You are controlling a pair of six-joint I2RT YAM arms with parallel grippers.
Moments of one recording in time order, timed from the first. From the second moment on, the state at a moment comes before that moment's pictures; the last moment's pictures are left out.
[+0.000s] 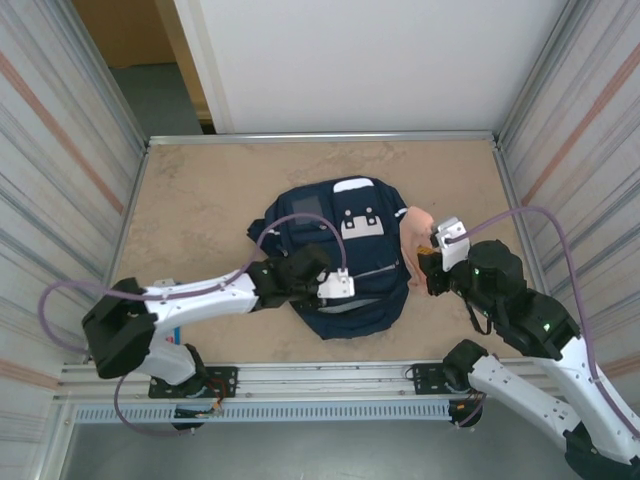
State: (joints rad) left arm -1.01 1.40 0.88 -0.33 -0.04 0.58; right arm 0.69 0.57 0.96 -0.85 0.15 0.00
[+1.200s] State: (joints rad) left arm -0.55 1.34 1.24 -0.53 0.63 0.20; right arm 0.97 1.30 0.75 -0.07 0.41 -1.04
